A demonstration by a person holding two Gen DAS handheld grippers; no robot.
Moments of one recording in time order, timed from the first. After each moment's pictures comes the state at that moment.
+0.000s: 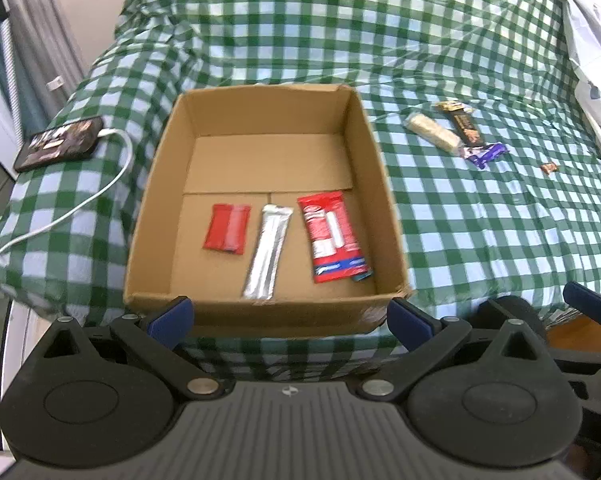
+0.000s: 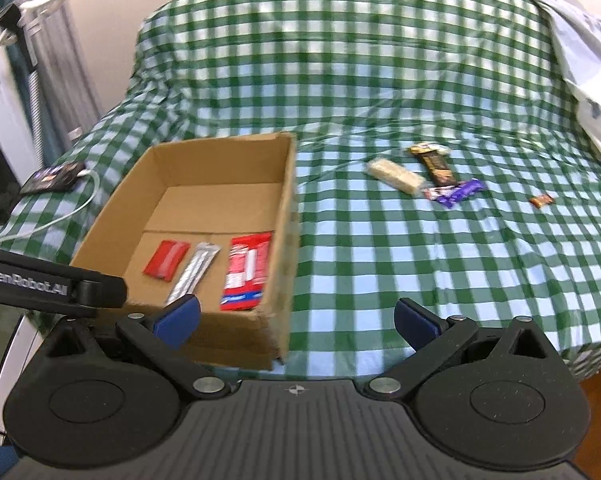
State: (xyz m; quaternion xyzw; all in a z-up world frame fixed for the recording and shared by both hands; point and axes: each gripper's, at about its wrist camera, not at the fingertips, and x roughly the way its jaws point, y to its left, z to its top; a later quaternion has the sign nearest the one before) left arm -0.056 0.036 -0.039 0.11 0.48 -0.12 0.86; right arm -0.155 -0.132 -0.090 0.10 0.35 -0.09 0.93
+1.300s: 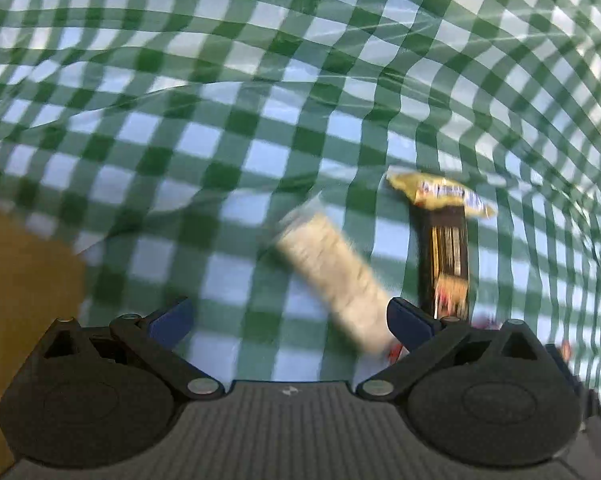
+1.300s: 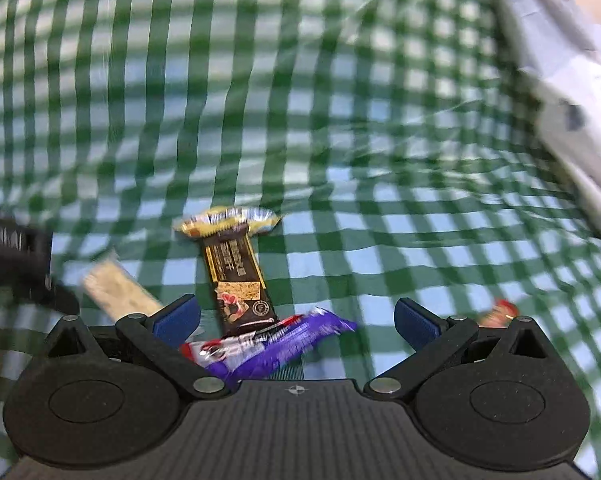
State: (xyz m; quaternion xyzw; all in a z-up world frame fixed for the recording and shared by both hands) left arm 0.282 -0.288 -0.222 -0.02 0.58 -0.10 0.81; right arm 0.128 -0.455 -0.234 0.06 0.34 -0.20 0.92
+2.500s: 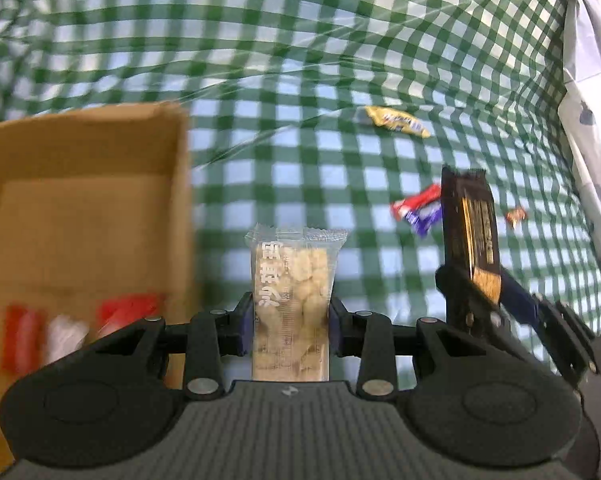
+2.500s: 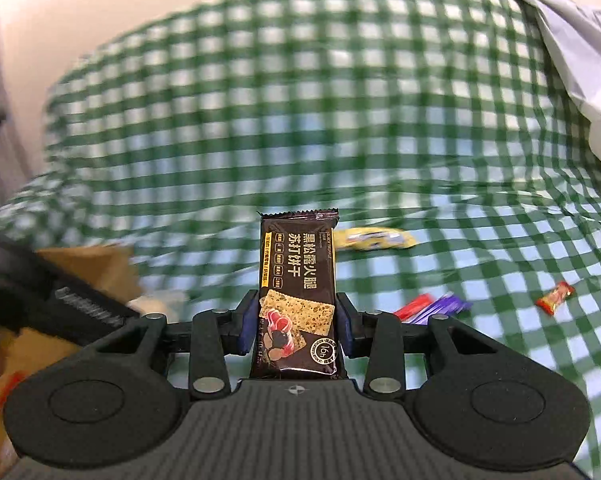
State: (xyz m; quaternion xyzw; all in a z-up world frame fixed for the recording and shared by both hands) left arm 0.113 -0.149 -0.117 0.05 0.54 -0.19 0.82; right arm -0.012 -0.315 -0.151 0.11 0.27 -0.08 0.95
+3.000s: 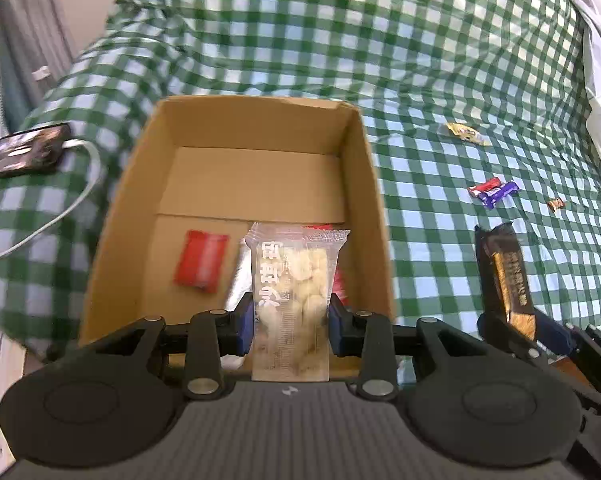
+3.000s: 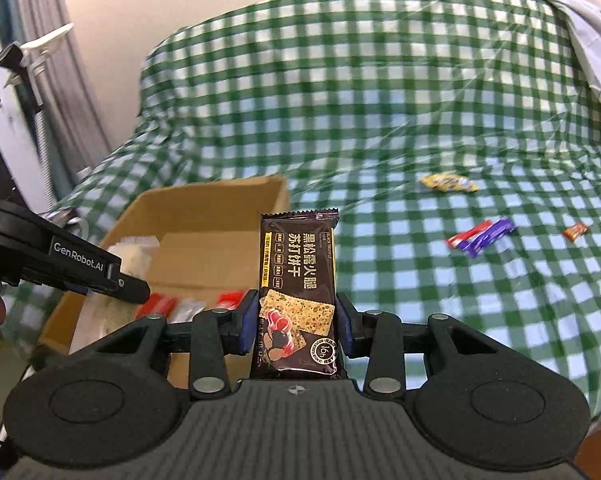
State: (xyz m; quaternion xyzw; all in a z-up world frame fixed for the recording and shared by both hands) left arm -0.007 0.012 -0.053 0.07 0.48 -0.10 0.87; right arm -0.113 -0.174 -0.103 0.12 0.31 -0.02 0.94
